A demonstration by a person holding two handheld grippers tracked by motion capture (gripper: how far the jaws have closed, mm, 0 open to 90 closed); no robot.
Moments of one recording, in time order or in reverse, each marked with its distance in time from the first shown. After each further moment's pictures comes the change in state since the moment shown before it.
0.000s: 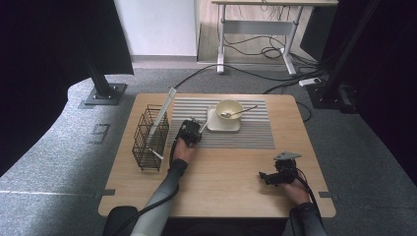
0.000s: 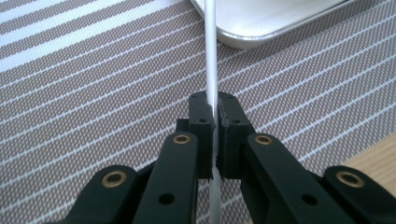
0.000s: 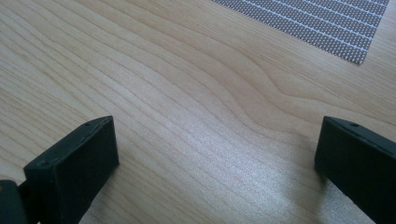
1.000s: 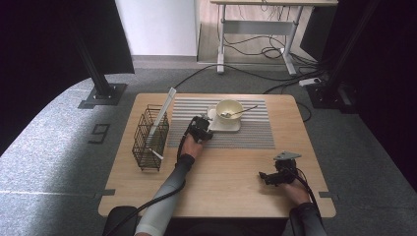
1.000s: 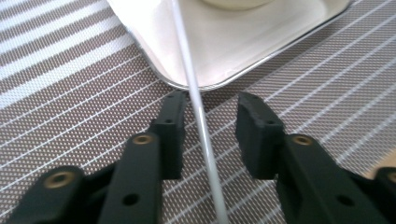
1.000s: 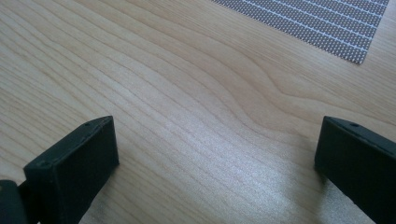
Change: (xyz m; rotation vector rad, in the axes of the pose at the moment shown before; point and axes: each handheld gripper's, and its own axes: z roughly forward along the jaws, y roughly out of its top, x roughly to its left) left arm -0.018 0.020 0.013 -0.027 -0.062 0.091; right arm 0.000 0.000 0.000 0.000 0.000 0.000
